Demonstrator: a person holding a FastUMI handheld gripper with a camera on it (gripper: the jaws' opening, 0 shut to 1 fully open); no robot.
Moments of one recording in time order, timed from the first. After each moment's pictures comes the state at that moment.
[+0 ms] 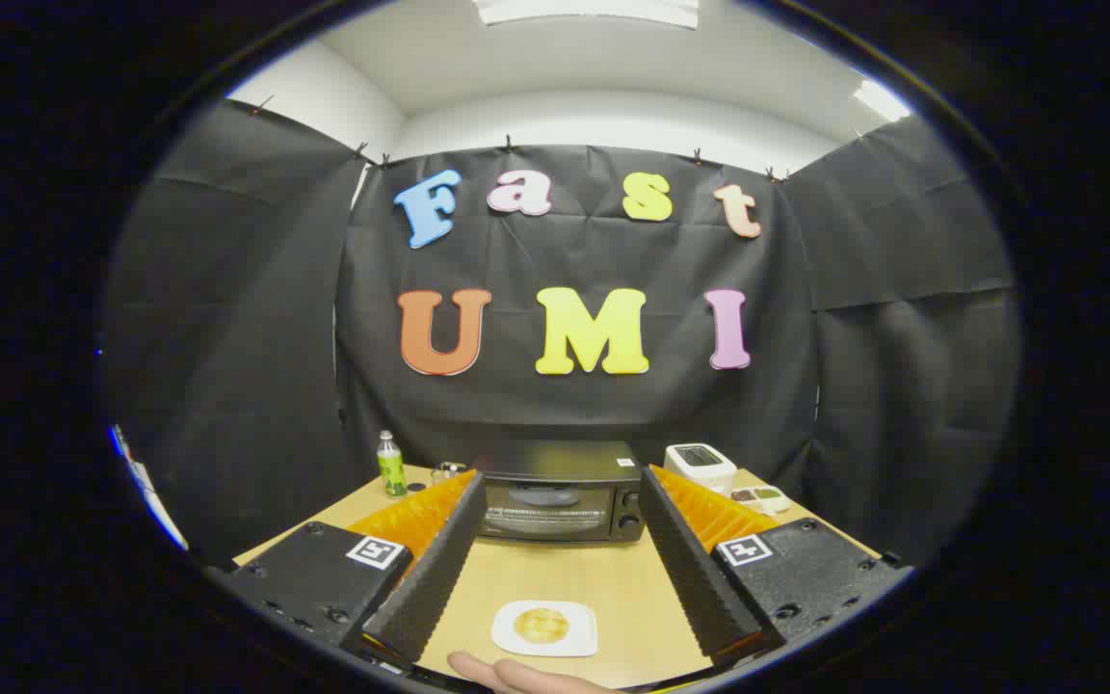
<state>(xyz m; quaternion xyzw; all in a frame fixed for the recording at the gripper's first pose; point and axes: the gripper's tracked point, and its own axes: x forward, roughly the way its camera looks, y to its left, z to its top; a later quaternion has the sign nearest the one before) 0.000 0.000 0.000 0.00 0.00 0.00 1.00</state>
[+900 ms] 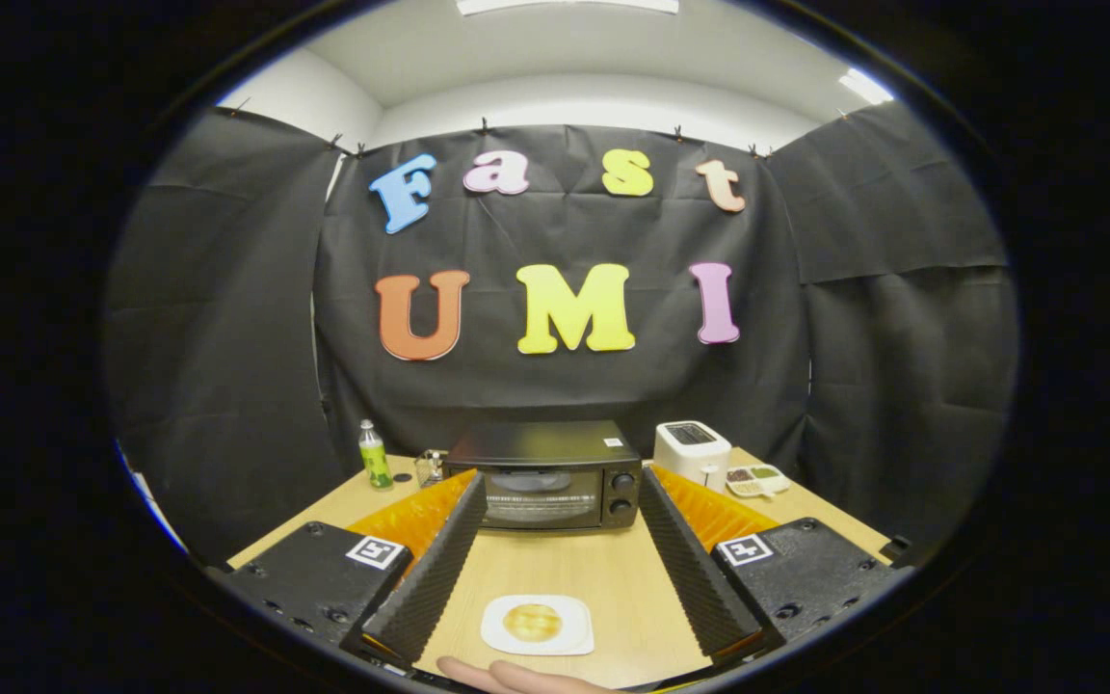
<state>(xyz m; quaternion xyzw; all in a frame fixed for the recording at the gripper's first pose) 0.029 -0.018 -0.029 0.02 0.03 -0.02 1.00</state>
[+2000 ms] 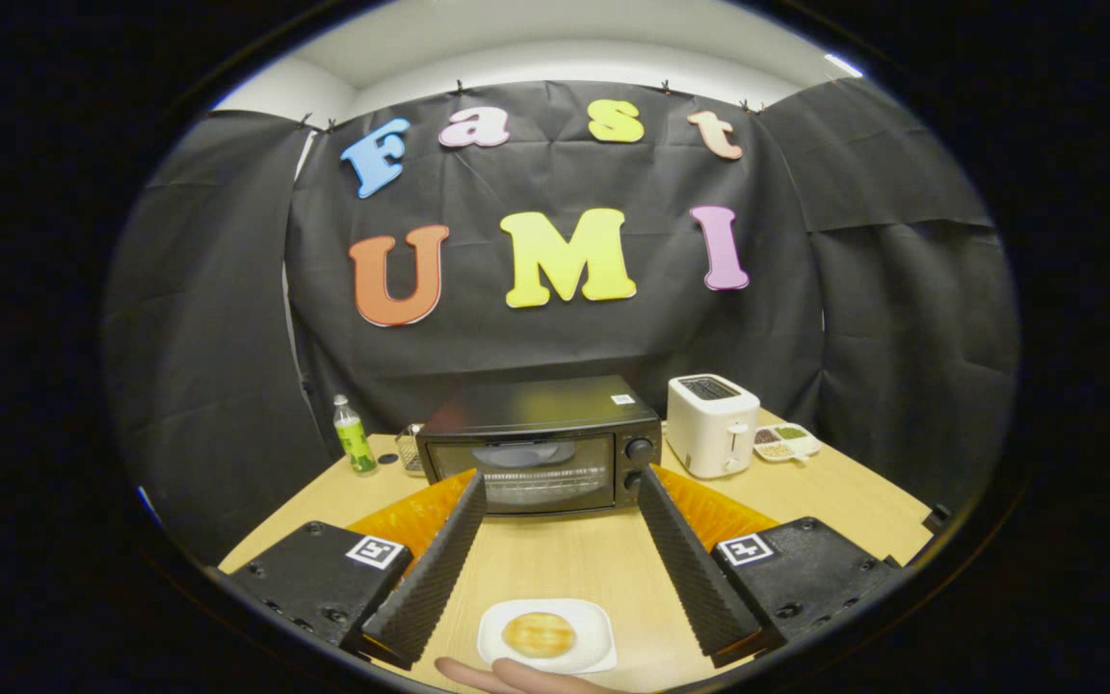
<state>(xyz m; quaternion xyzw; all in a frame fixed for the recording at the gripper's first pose) 0.122 -0.018 -0.099 0.05 0.09 -0.02 0.99</state>
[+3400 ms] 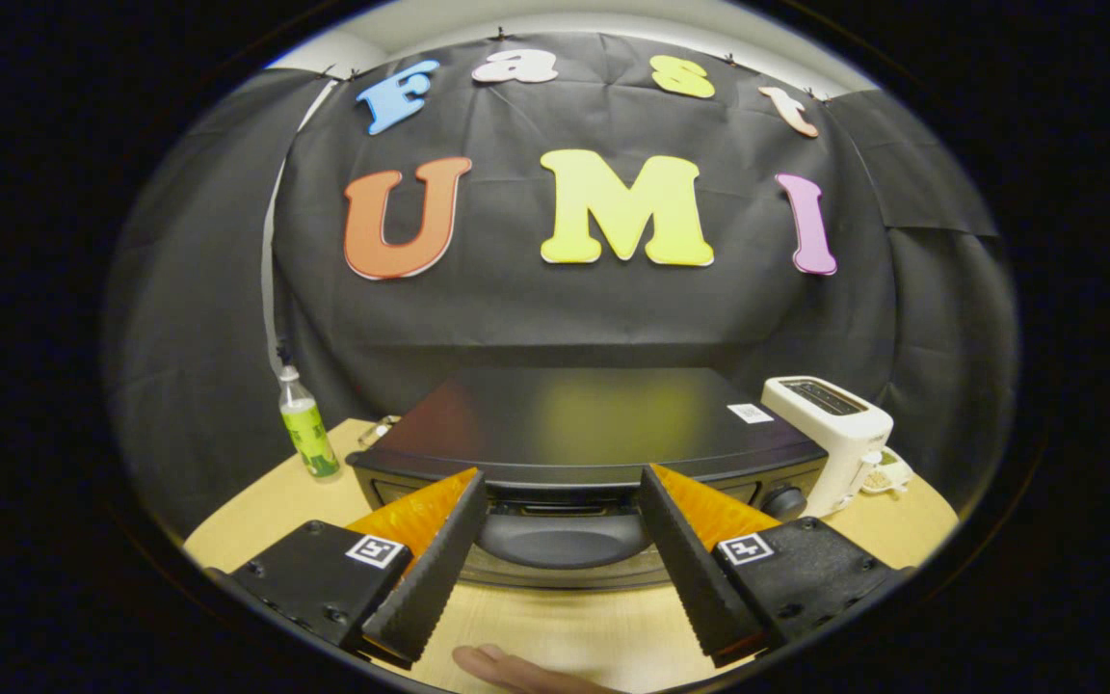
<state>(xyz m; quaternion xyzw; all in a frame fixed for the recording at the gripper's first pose) 0.349 0.036 -0.165 0.00 0.12 0.01 0.99</state>
